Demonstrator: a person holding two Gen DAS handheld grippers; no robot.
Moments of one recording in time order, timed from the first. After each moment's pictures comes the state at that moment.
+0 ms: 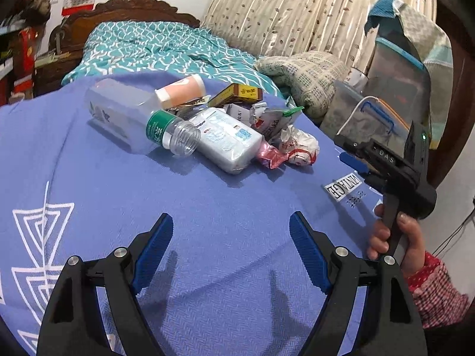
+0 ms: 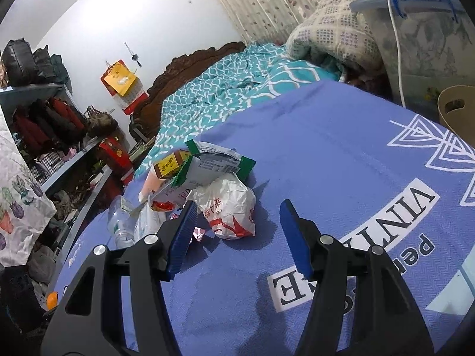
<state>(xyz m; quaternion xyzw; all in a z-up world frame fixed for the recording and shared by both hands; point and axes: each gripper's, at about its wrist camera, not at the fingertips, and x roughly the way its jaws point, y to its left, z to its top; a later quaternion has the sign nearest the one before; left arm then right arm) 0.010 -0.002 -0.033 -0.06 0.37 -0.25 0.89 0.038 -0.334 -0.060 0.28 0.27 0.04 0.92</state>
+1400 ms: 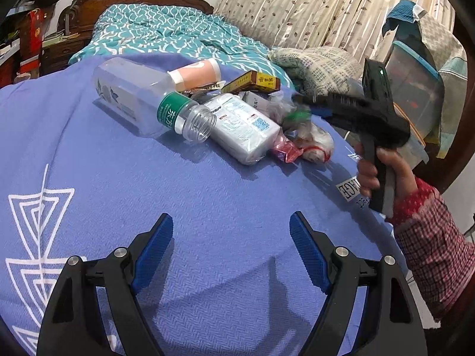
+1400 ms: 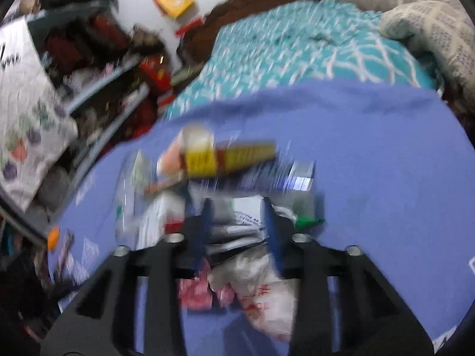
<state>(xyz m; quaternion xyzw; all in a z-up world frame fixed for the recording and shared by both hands) 0.023 0.003 -0.044 -0.08 0.41 -0.23 0.88 0.167 -0.288 -0.042 0.14 0.39 0.22 0.88</state>
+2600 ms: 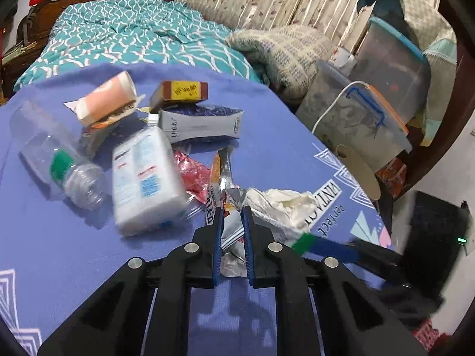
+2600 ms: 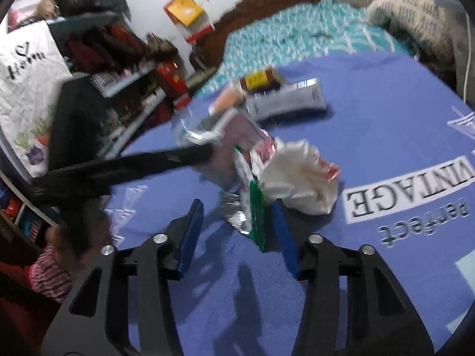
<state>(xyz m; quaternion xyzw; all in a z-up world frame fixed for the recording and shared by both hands) 0.074 -0.084 -0.008 -0.05 0.43 -0.31 0.85 0.000 -0.279 -0.059 0.18 0.37 0.22 0.88</state>
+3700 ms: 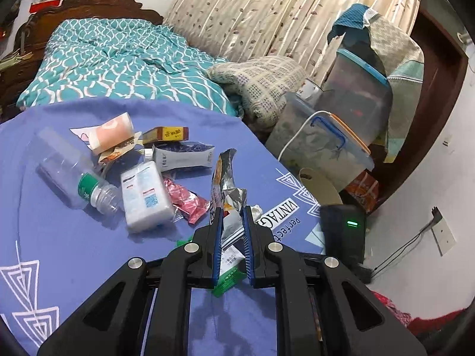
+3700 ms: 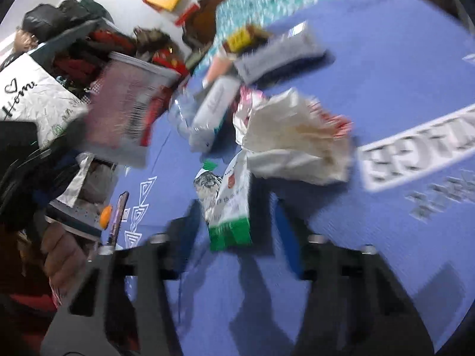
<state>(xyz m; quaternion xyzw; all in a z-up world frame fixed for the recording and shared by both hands) 0.030 -0.046 0.056 -0.09 0.38 -0.35 0.85 0.020 -0.282 -0.092 0.28 0.46 0.27 0.80</state>
